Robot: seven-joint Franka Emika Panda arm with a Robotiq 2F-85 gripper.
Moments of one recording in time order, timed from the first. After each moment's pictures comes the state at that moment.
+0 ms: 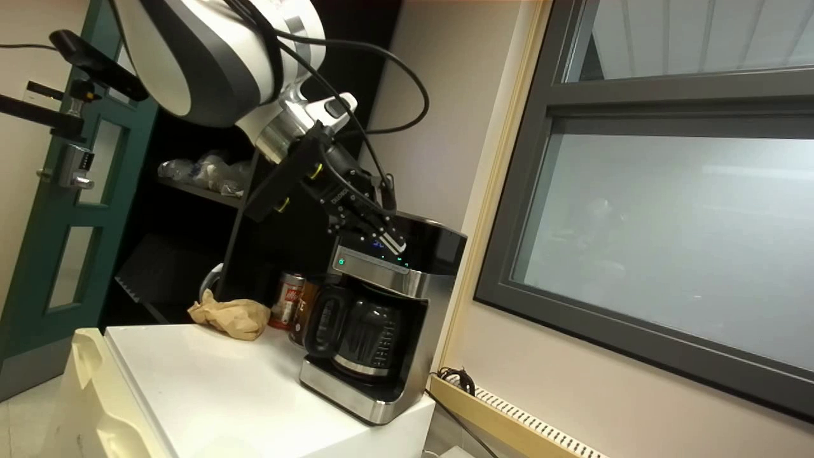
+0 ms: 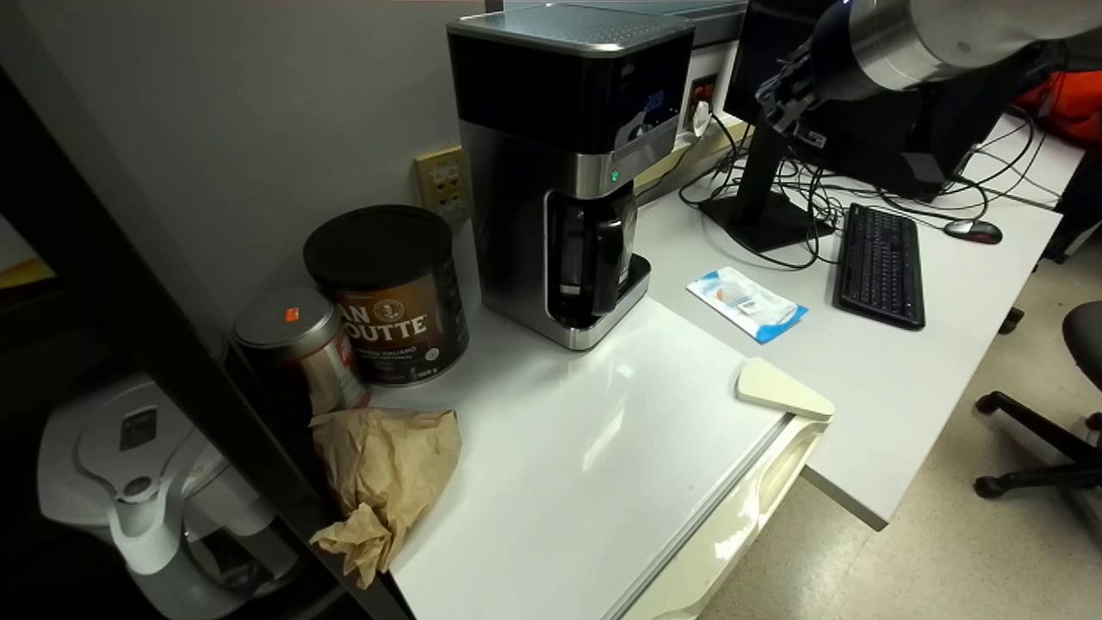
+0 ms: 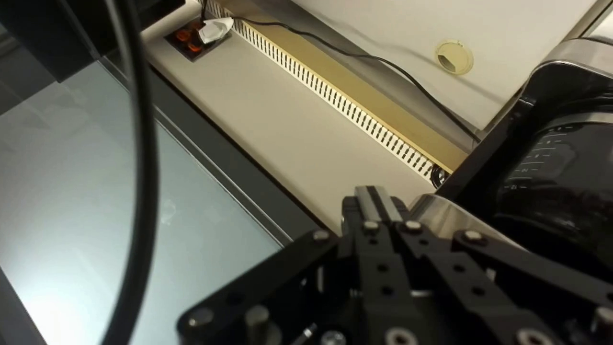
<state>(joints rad) 0.00 0.47 0.03 -1.82 -1.72 2.54 1.18</state>
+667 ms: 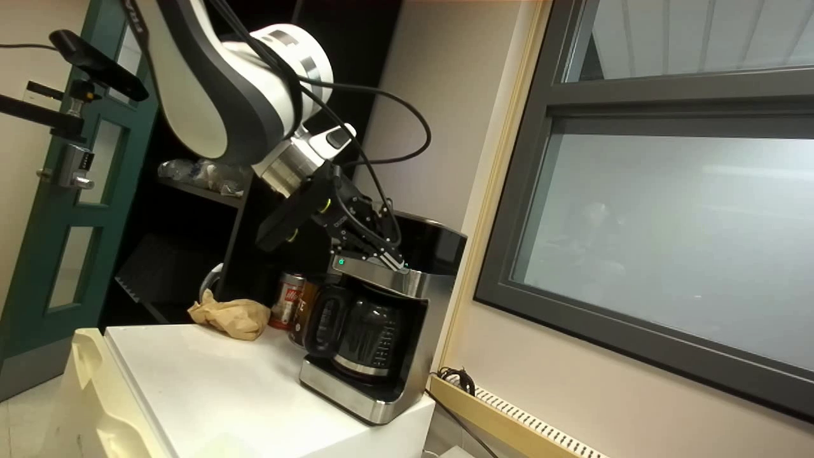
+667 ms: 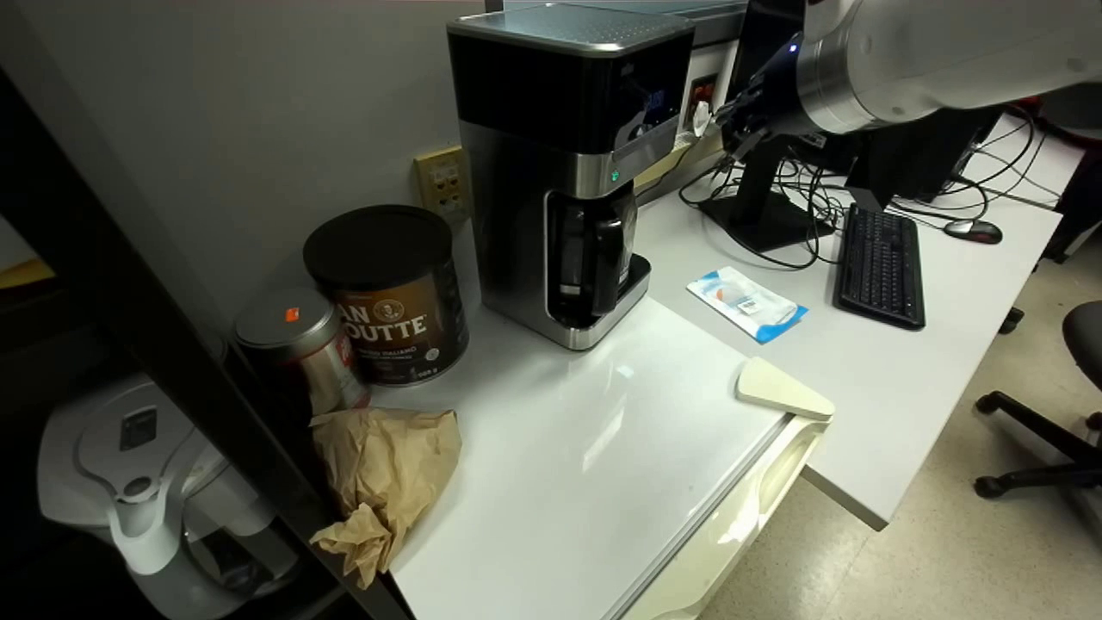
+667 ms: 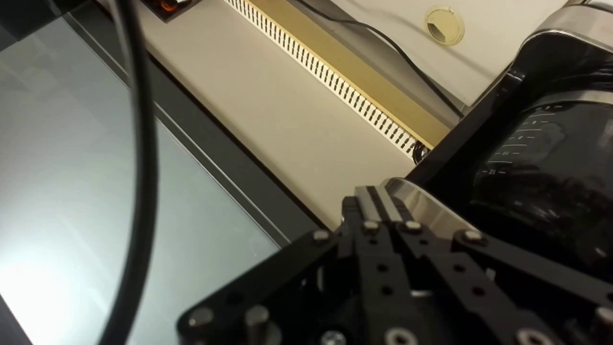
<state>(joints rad) 0.00 0.59 0.04 -1.72 -1.86 2.57 1.26</state>
